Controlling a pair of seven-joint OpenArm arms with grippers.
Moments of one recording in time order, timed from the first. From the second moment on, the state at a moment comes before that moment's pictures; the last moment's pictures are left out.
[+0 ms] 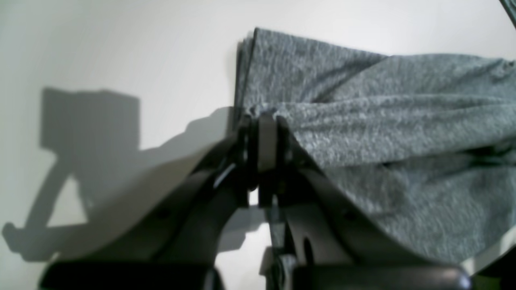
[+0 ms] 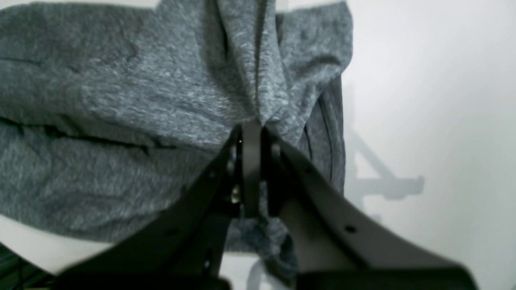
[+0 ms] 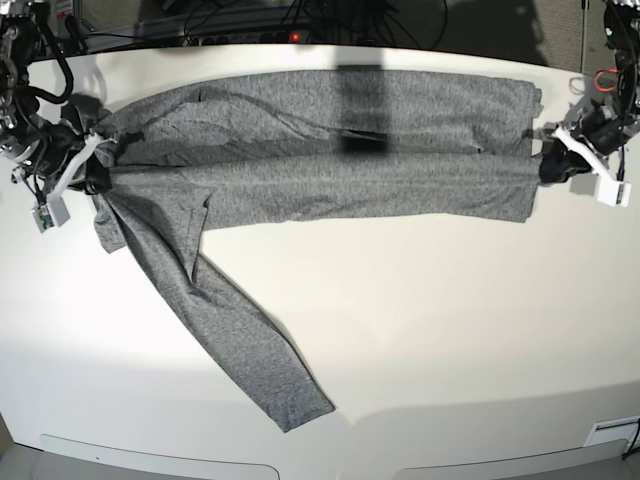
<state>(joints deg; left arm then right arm) 17.0 -21.2 -21.4 83.3 -42.1 -34.3 39.0 -19.4 33.2 22.1 97.3 35.5 31.8 -48.0</state>
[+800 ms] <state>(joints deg) 17.9 -21.6 -21.4 83.3 -41.8 -34.1 32.7 -7.7 30.9 20.6 95.4 35.6 30.6 -44.3</state>
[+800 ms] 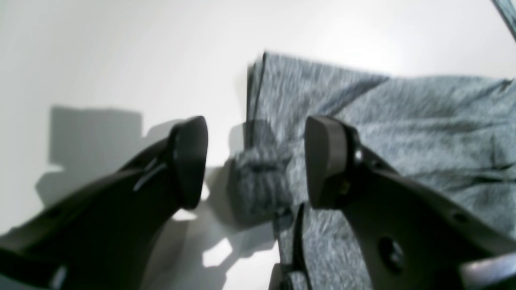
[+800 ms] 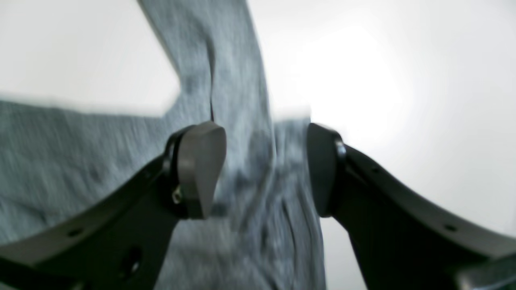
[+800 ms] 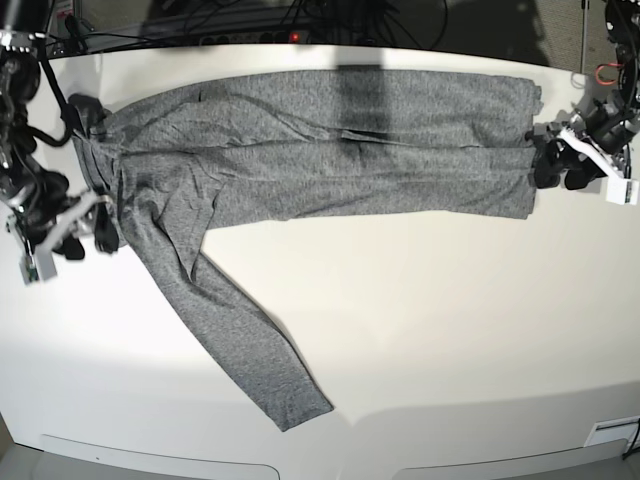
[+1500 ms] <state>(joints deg) 17.9 -21.6 -21.4 83.3 -41.7 -34.1 32.5 45.2 16.6 -2.7 32.7 10.4 26.4 -38.9</state>
